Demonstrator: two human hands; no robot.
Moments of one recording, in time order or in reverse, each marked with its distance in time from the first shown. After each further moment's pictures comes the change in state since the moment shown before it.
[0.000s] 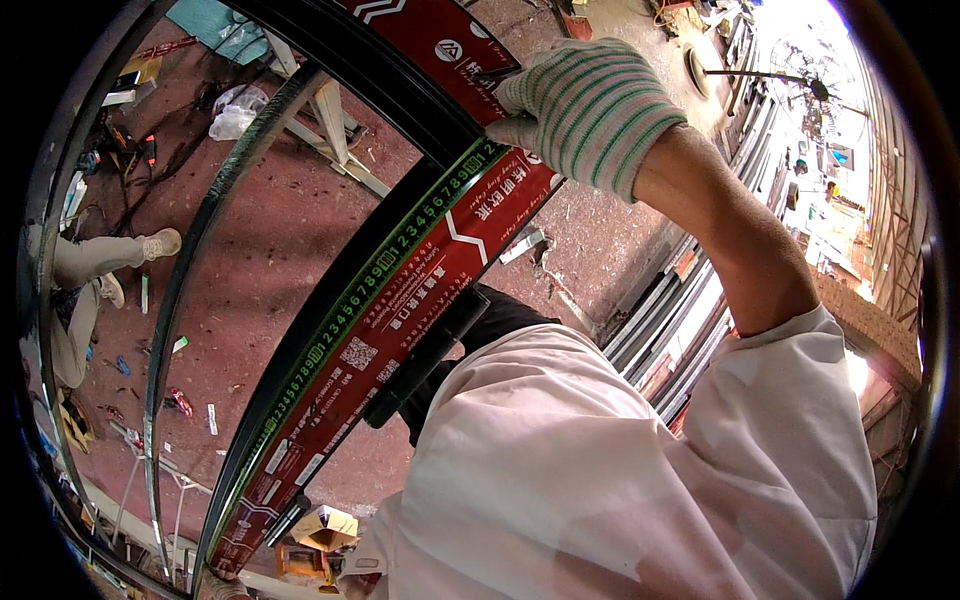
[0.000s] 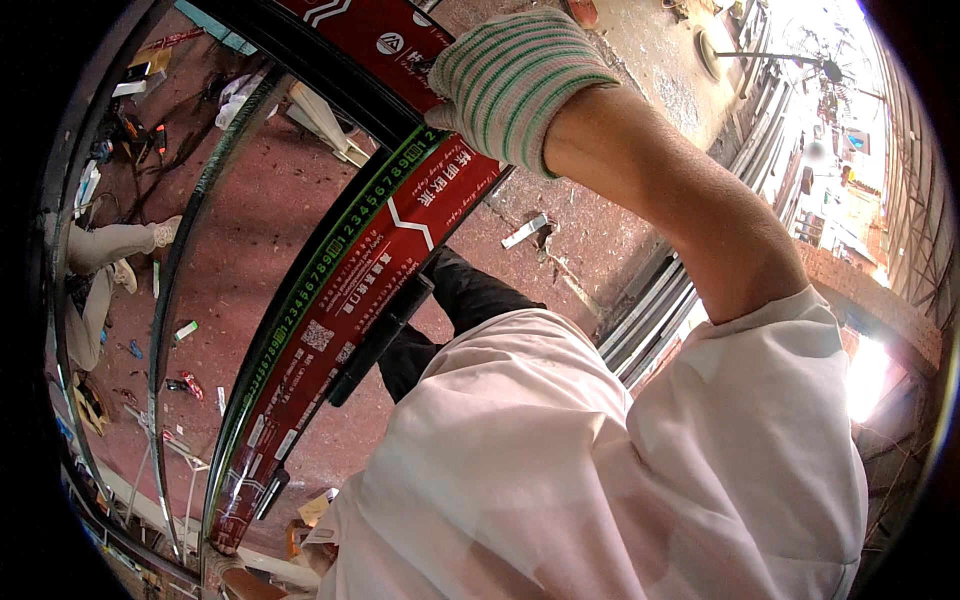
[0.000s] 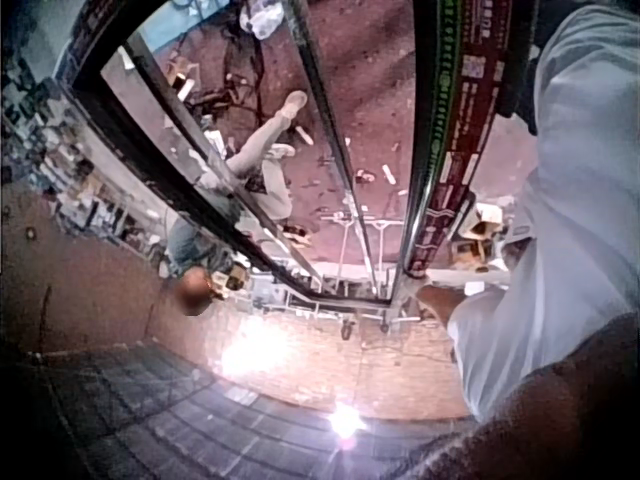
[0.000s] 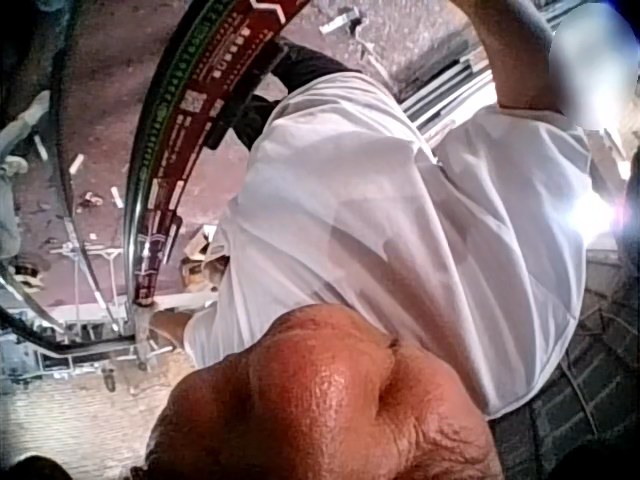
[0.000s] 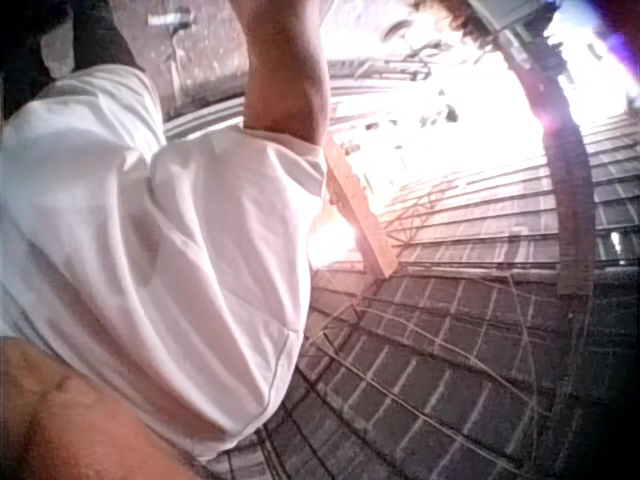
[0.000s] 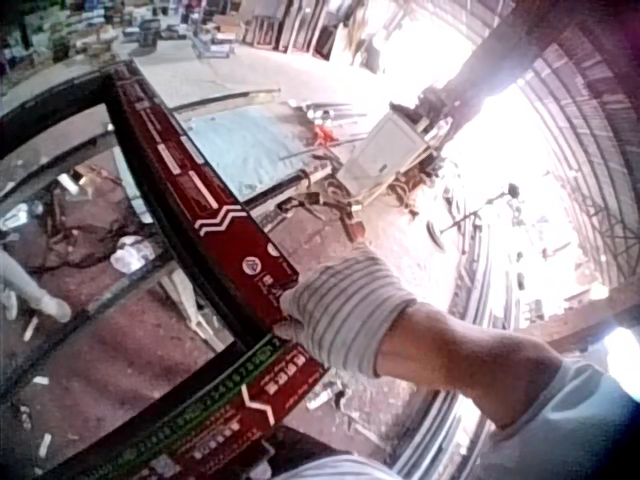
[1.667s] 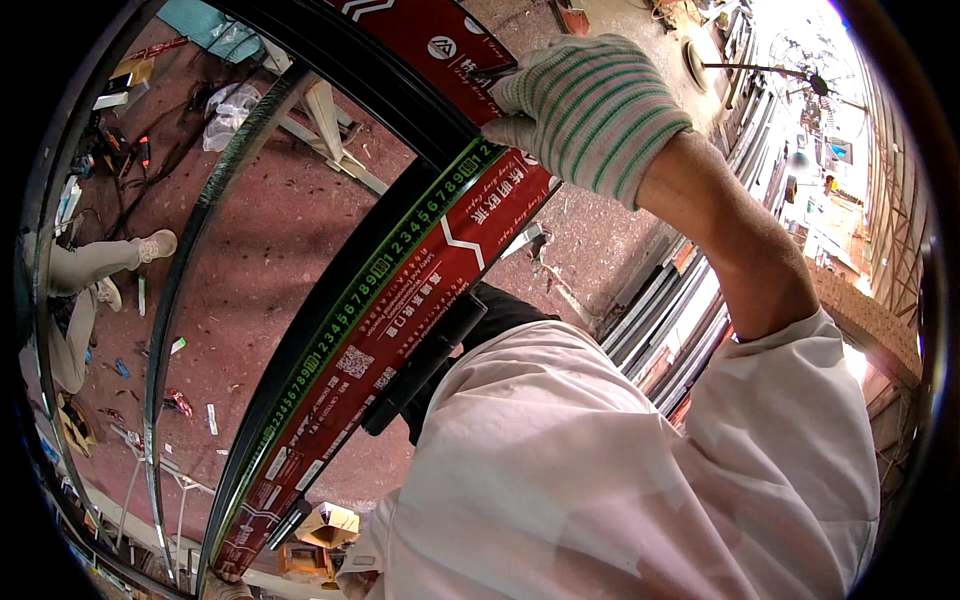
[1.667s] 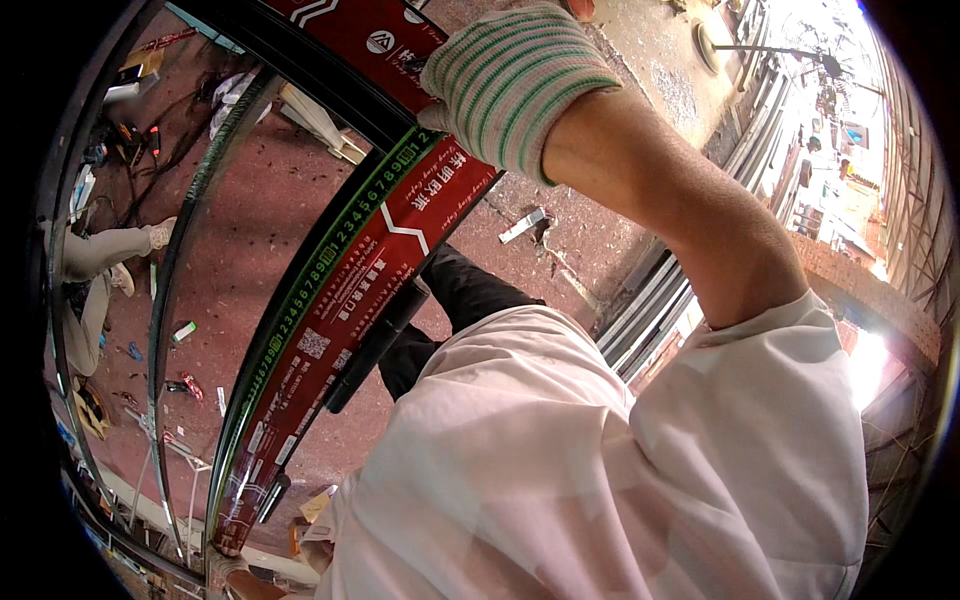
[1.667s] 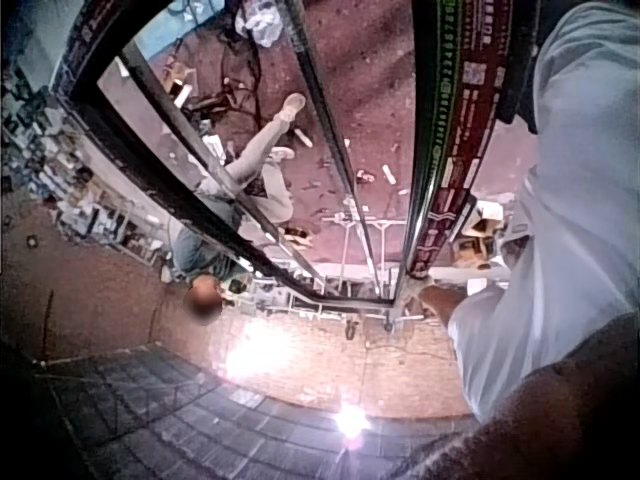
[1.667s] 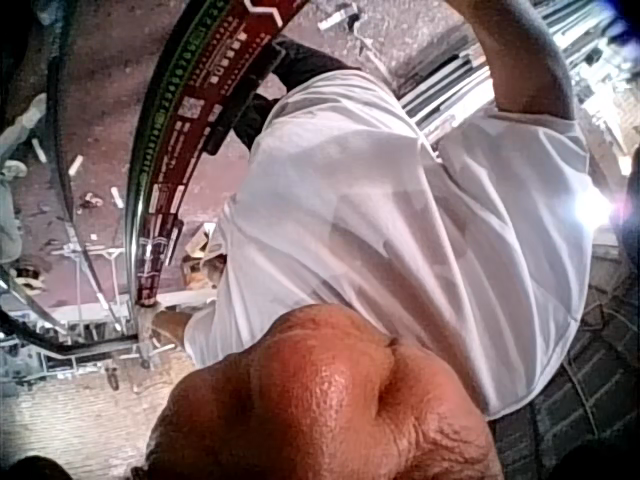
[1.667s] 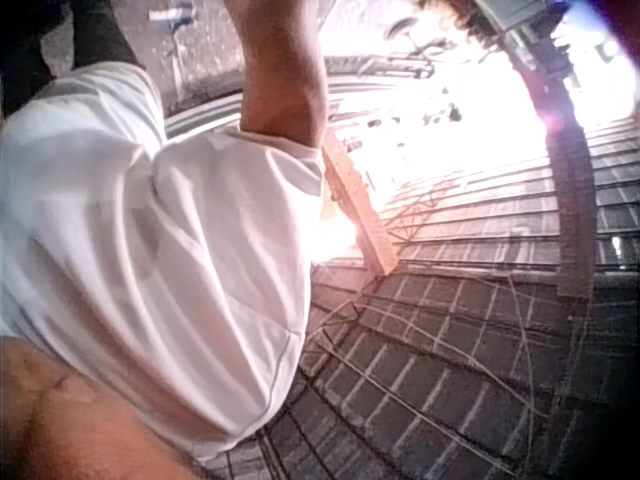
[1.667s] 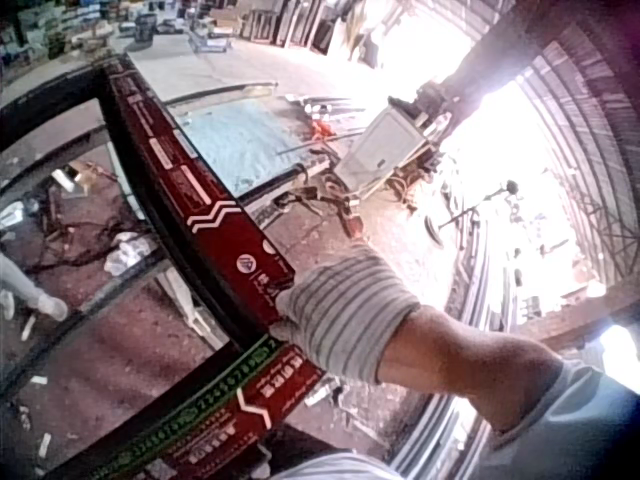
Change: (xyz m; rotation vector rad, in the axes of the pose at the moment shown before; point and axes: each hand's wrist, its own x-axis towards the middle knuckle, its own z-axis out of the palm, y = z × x) left_hand -0.006 -0.001 0.017 0.143 -0.004 -0.018; right_hand -0.003 0.010 0.019 0.030 0.123 -0.064
